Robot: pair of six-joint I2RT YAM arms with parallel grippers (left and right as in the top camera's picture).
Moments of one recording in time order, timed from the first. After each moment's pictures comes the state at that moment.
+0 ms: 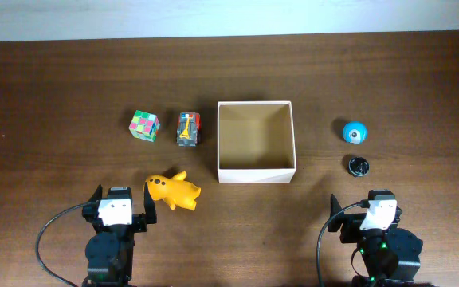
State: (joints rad) left arm -0.04 0.19 0.02 -0.07 -0.13 0.08; right arm -0.14 0.02 0.16 -0.55 -0.16 -0.03
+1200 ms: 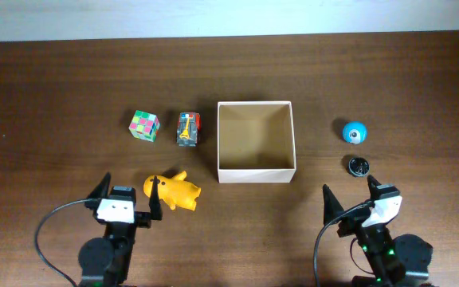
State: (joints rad) left arm -0.04 0.20 0.09 0.05 0.04 0.08; right arm -0.14 0.05 0.20 -0.33 -0.37 0.08
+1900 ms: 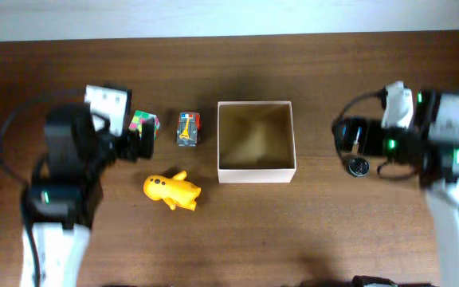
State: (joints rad) left arm -0.04 1.17 1.24 -0.70 0.11 0.15; right arm -0.14 1.32 1.33 -1.00 -0.38 0.05
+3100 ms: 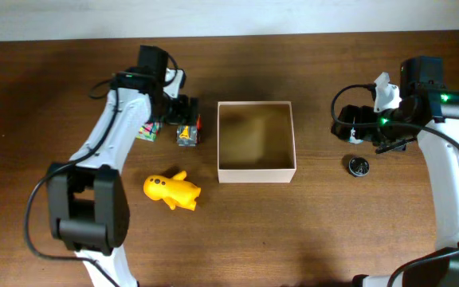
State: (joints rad) left arm -0.19 2.00 1.63 -0.87 0.17 -0.06; right arm -0.14 1.57 1.48 -1.20 -0.30 0.05
